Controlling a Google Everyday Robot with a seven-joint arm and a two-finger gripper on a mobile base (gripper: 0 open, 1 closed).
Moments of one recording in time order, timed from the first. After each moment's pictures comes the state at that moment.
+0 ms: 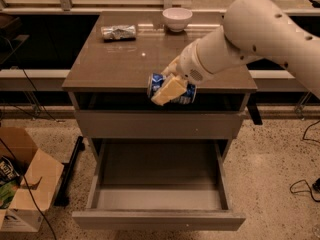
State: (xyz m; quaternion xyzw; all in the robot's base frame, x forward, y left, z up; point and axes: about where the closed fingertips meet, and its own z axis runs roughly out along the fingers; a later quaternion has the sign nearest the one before) arm 0.600 -0.024 0.875 -0.57 0.73 0.14 0.36
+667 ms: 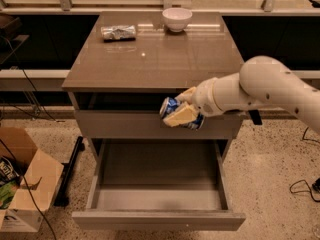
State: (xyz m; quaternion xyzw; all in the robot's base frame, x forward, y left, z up) arm 0.601 -0.063 0.789 -0.50 0.75 0.18 0.40
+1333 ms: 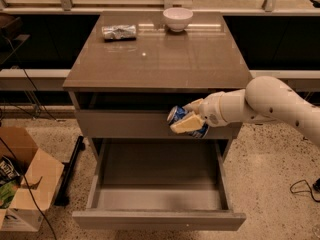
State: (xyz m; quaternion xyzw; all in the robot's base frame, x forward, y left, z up) arm 0.611 -0.092 0.737 -0.45 0.77 0.21 0.40
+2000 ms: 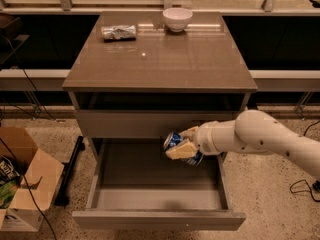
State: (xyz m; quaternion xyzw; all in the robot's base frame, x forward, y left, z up) arm 0.569 -0.078 0.662 -0.42 0.80 0.23 0.37
